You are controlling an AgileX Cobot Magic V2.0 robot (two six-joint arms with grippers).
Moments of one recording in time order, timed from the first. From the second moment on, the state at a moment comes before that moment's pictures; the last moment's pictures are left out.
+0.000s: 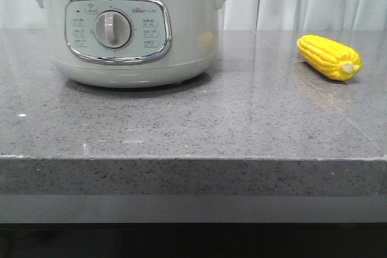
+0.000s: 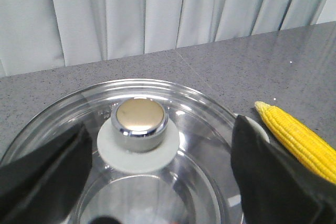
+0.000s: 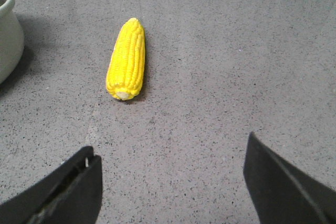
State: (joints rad) left arm -0.48 1.39 -1.26 -0.13 0.22 0.06; right arm 0.00 0.54 -0.71 -0.01 0.66 0.08
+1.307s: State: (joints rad) left arm -0.46 1.69 -1.47 -0.15 0.21 0.06; right arm 0.00 0.54 -0.71 -0.01 0.66 0.08
